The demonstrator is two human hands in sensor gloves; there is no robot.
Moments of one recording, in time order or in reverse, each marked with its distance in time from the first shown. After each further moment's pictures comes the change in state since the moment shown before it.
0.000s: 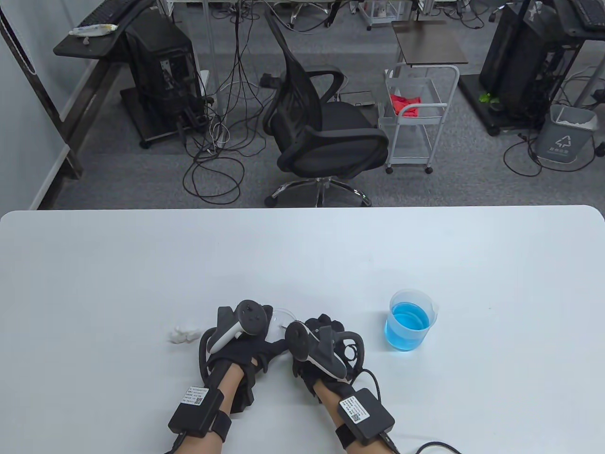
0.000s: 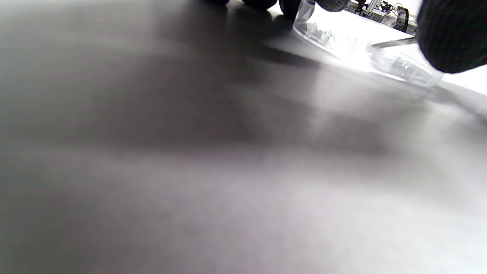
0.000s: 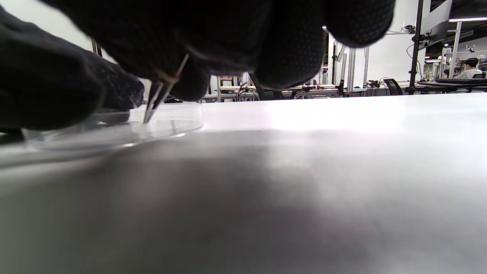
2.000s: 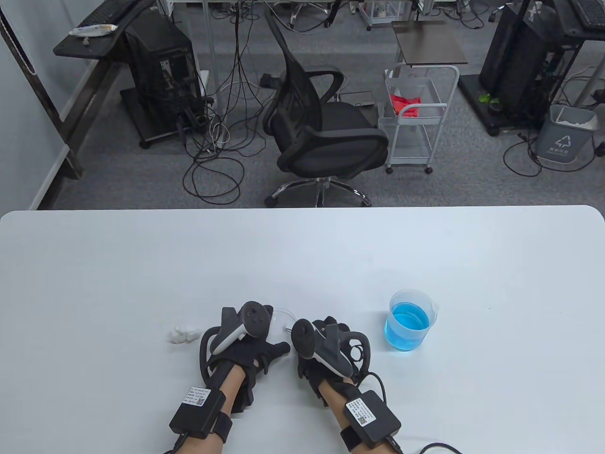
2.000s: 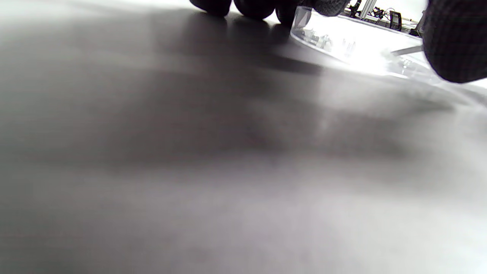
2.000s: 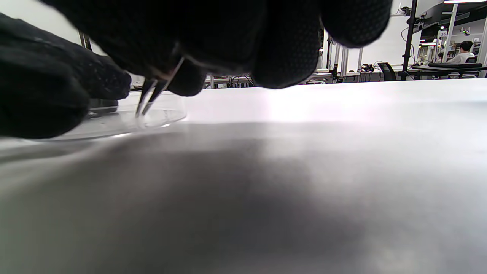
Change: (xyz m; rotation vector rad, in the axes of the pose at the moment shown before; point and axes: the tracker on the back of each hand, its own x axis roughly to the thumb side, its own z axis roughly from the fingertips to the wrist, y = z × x) left_hand 0.005 0.000 0.000 0.042 0.000 -0.064; right_hand -0.010 -0.006 0.002 0.059 0.024 0.006
